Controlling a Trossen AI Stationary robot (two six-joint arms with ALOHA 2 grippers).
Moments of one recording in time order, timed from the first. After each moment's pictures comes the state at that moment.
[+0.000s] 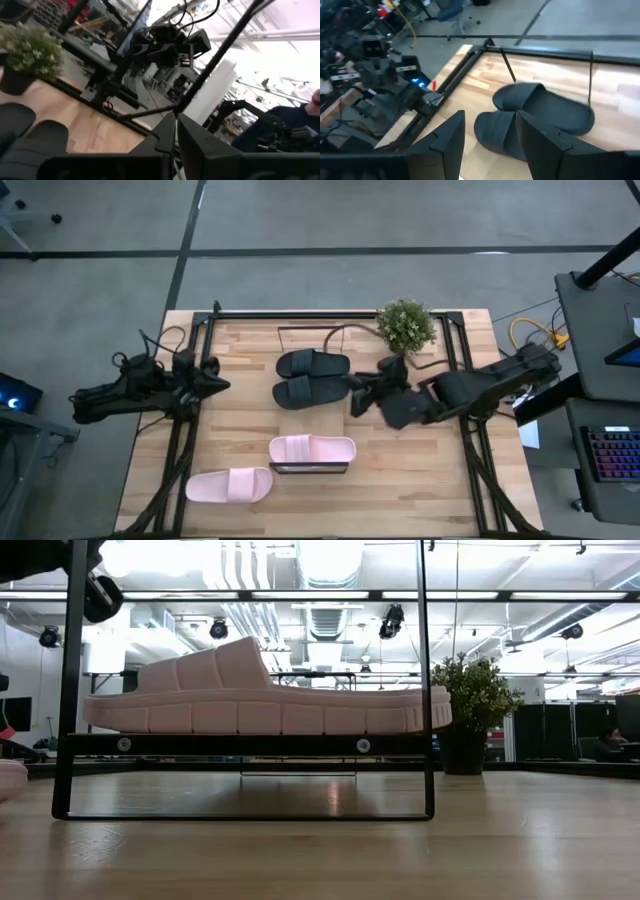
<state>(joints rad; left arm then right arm) 0.10 0.07 0.32 -0.09 0.22 -0.68 0.38 1.49 1.50 -0.70 0.88 1.11</state>
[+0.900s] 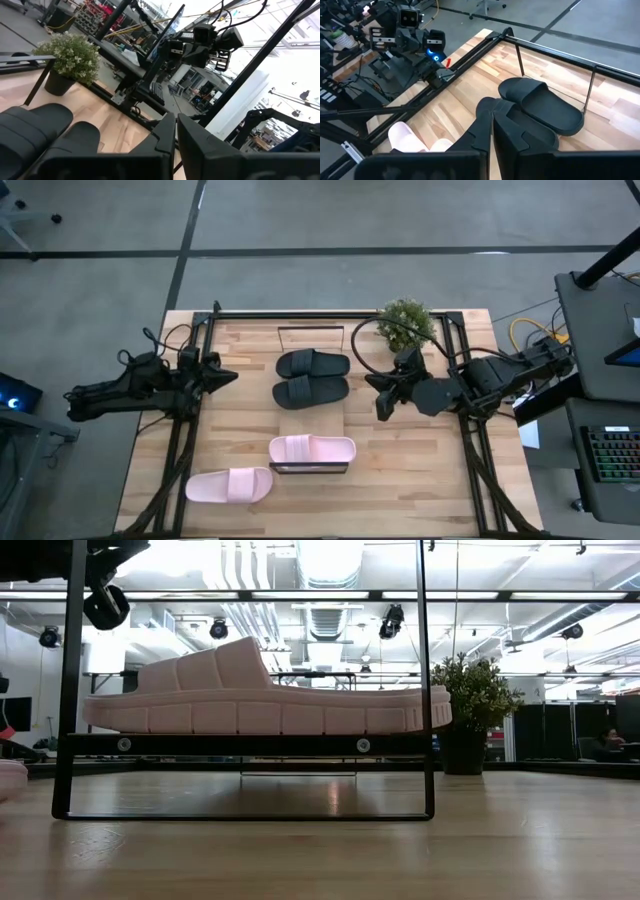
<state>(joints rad) 0.10 0.17 0.34 -0.08 0.07 -0.67 0.40 1.34 1.50 -0.78 0.74 0.89</state>
